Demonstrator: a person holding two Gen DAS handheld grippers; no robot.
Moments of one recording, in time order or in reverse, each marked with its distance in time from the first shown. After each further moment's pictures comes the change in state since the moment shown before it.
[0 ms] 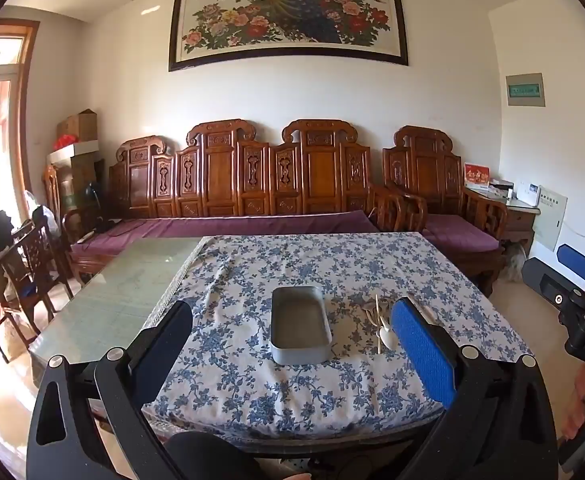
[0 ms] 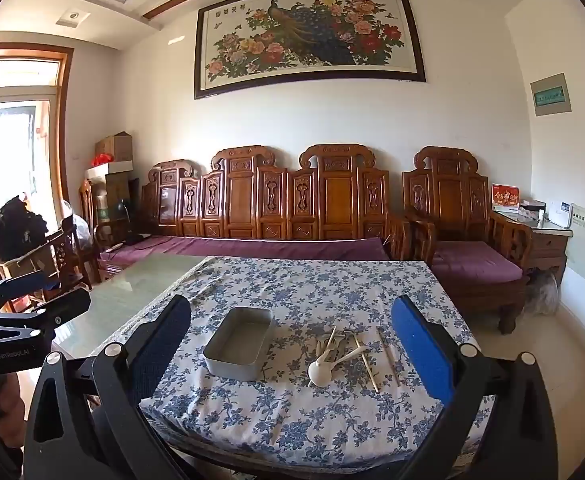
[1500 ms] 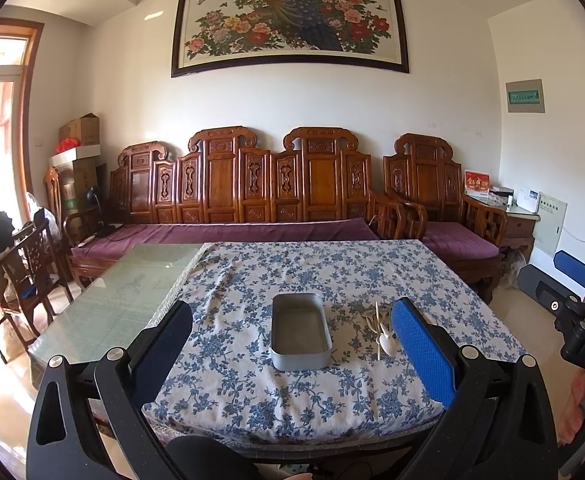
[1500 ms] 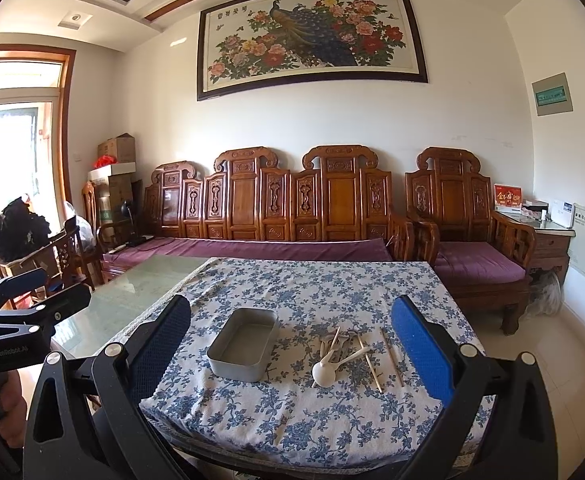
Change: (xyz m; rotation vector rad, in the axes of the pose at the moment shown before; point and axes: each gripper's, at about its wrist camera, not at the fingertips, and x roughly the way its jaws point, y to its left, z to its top) left arm -0.005 0.000 0.005 -0.003 -0.030 0.004; right arm 0.000 0.035 0.001 0.012 -0.004 0.024
